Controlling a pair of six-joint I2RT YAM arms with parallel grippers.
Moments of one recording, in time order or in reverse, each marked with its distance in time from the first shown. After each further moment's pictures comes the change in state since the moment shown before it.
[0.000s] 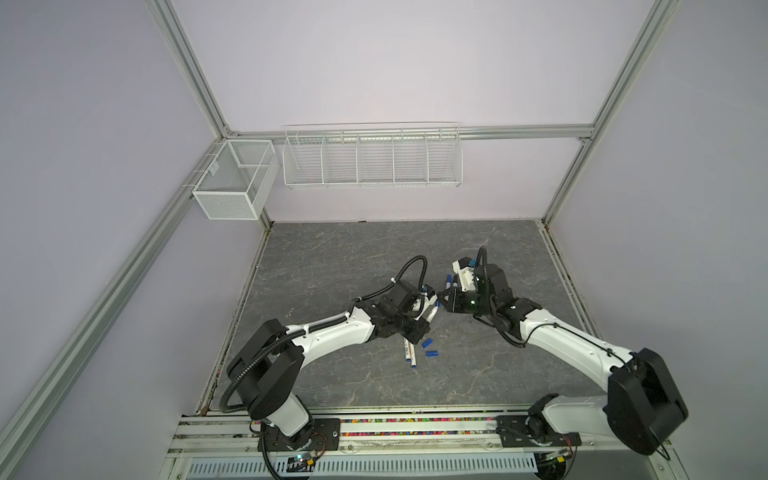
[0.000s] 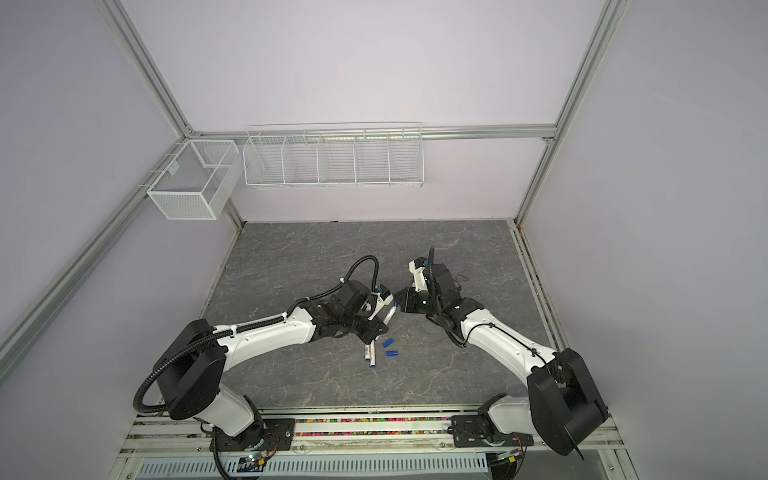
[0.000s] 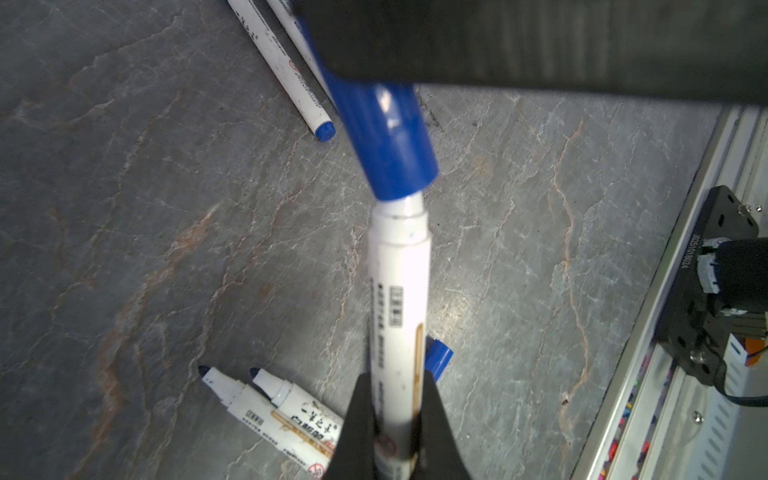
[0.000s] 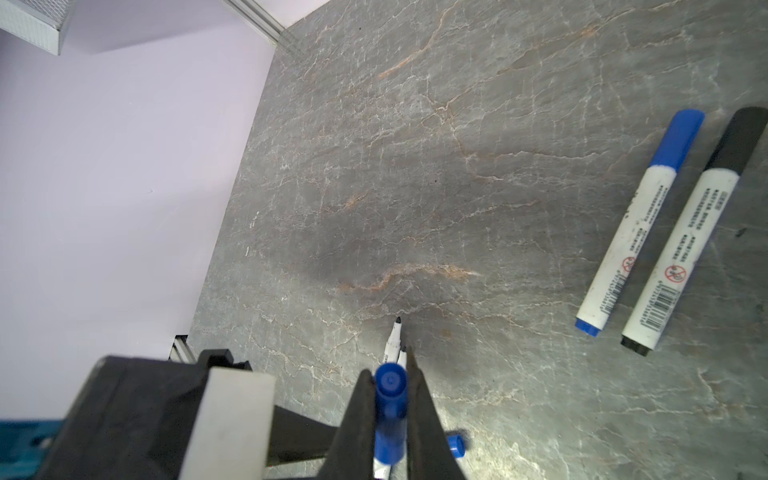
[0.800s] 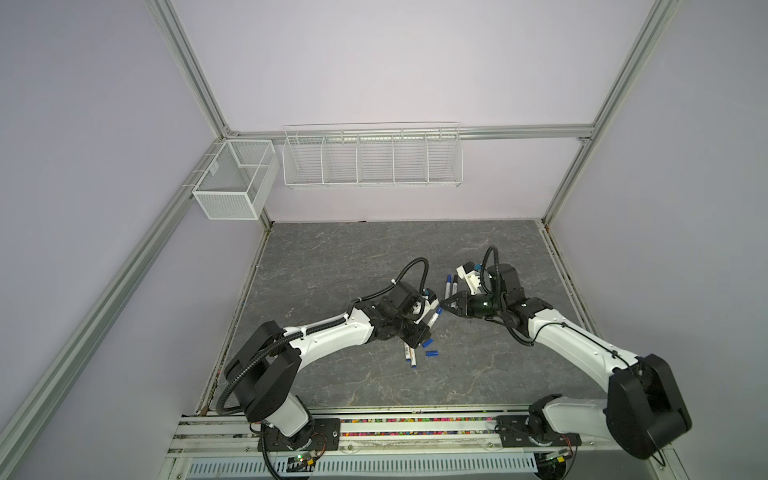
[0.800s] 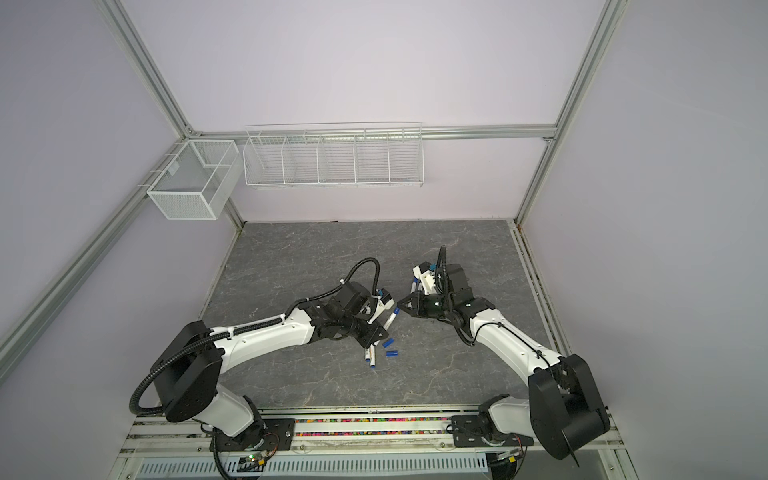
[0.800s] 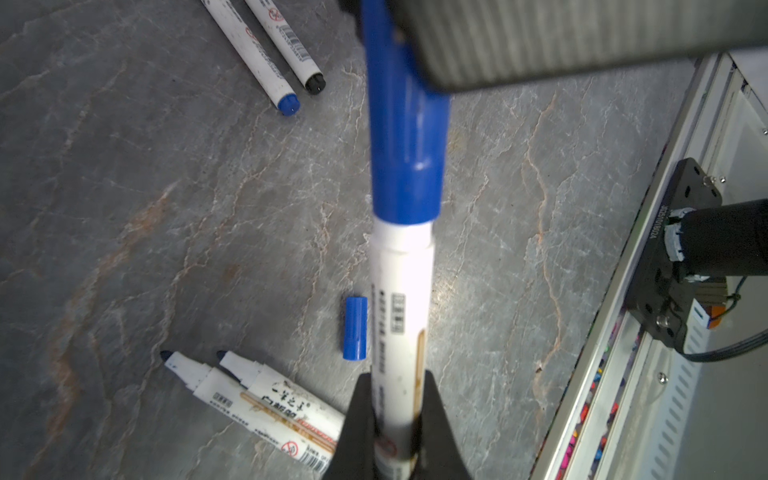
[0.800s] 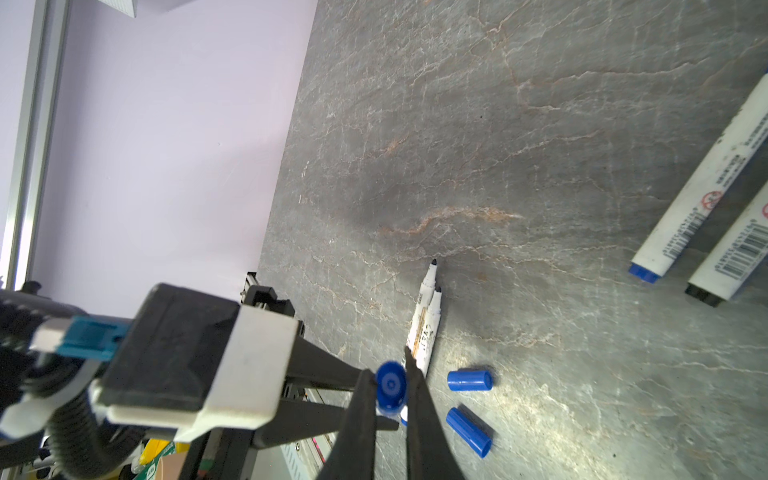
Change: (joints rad) left arm -0.010 -0.016 -0.002 -0.044 0.050 0.014; right arm -0.120 -0.021 -0.024 -0.091 -0.335 -0.062
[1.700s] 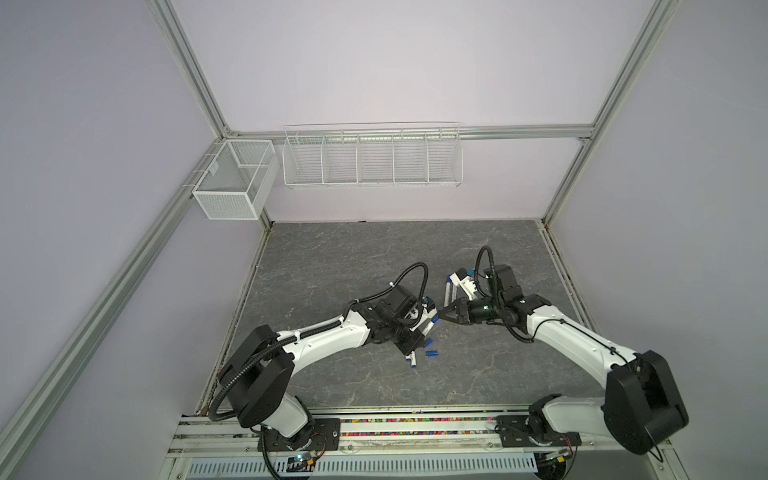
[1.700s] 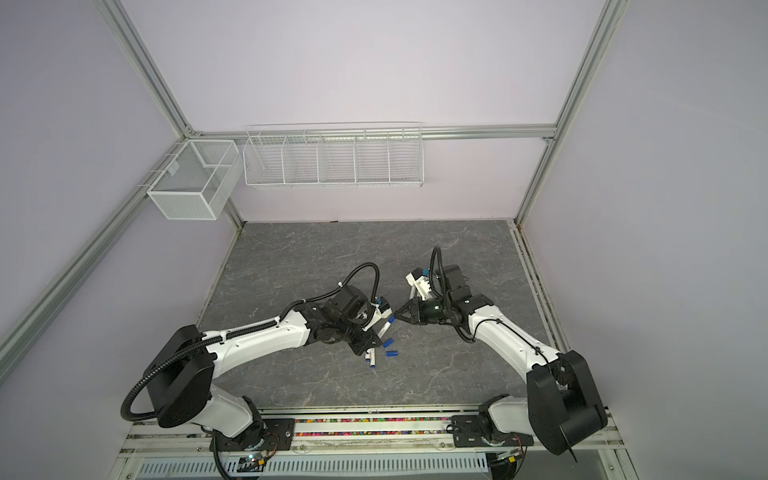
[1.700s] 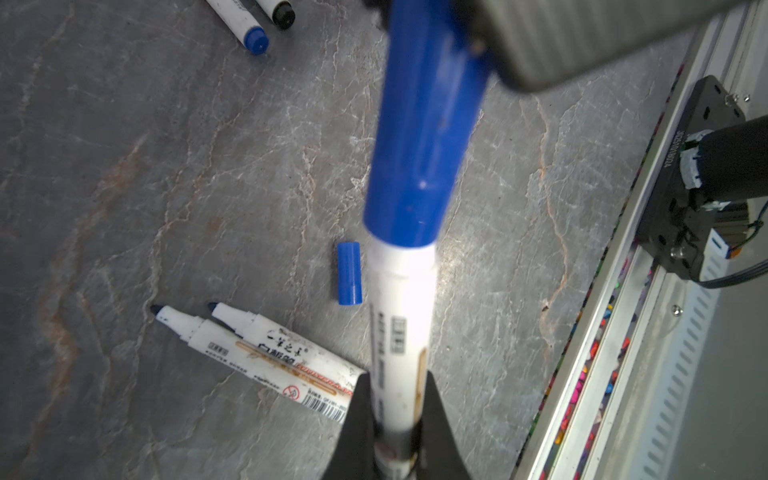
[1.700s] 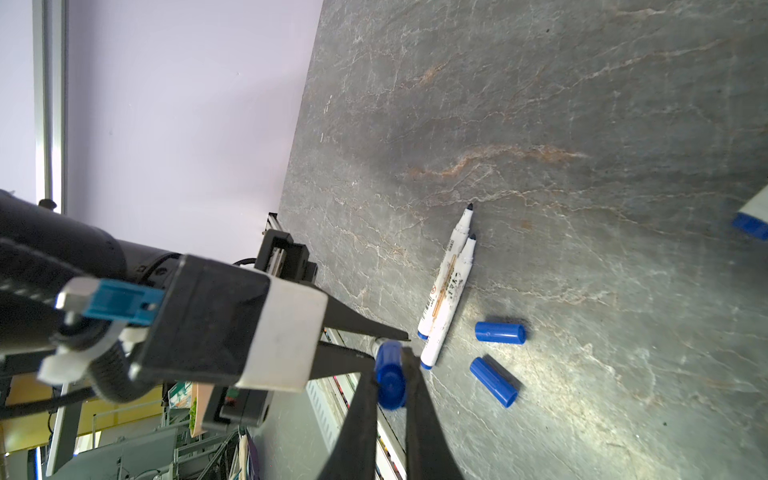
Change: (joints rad) left arm -0.002 -0.044 -0.019 -0.108 0.007 0.127; right arm 0.007 0.023 0.048 -0.169 -0.132 -0.120
